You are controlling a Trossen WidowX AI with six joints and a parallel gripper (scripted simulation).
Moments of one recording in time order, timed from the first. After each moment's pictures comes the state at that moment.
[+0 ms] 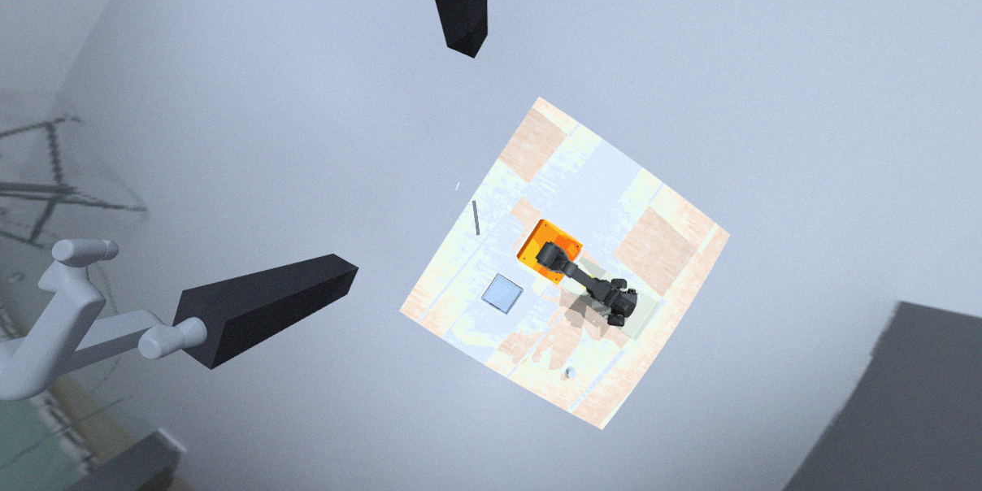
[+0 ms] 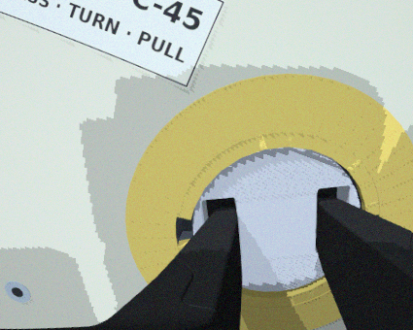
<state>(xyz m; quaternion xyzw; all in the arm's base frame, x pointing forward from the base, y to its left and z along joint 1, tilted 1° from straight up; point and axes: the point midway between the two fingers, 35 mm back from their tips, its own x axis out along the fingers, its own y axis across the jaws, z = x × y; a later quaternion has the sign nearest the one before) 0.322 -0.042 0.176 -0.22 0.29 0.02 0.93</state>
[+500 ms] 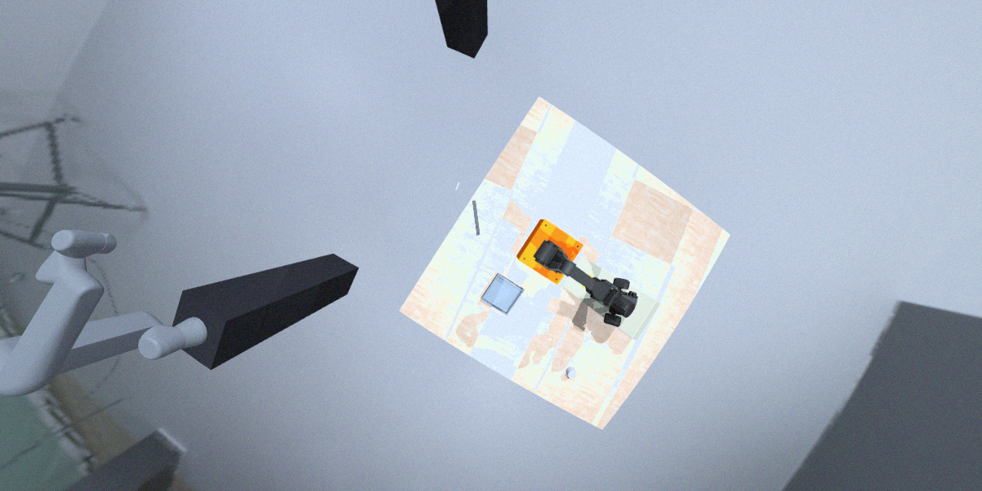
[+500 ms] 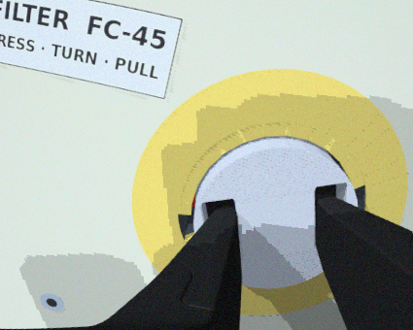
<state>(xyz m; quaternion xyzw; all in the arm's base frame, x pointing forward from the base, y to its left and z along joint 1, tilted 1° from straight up) 0.314 -0.042 0.183 -0.14 0.29 0.00 0.95</state>
